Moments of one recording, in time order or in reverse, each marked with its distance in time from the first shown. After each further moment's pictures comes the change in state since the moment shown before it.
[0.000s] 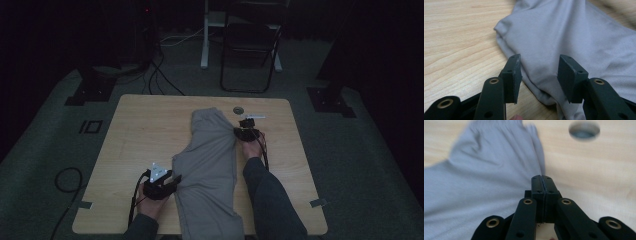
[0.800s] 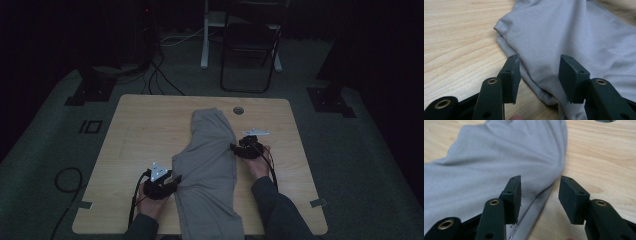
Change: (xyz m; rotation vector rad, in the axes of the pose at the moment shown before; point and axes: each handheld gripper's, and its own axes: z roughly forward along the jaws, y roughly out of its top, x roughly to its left) left arm 0.000 0.001 0.002 0.021 0.009 -0.010; right arm 0.015 -0.046 -0.046 -0.023 0.082 -0.147
